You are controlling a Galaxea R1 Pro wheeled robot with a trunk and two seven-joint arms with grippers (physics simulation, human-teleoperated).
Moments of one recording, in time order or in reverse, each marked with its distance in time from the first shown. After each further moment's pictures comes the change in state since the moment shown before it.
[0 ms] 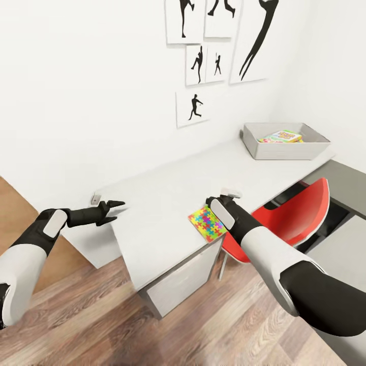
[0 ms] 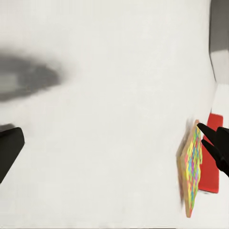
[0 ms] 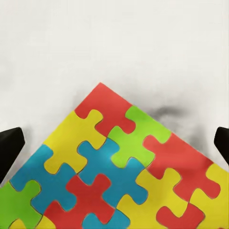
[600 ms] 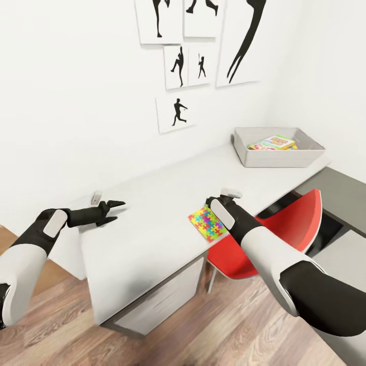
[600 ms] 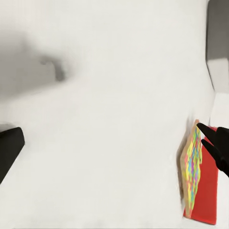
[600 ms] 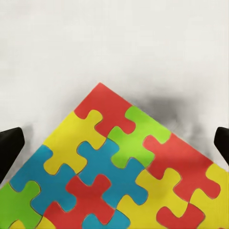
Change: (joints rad) left arm 0.000 -0.001 0.000 0.000 0.000 0.000 0.000; right arm 0.000 0.000 0.000 0.001 0.002 0.000 0.000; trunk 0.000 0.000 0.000
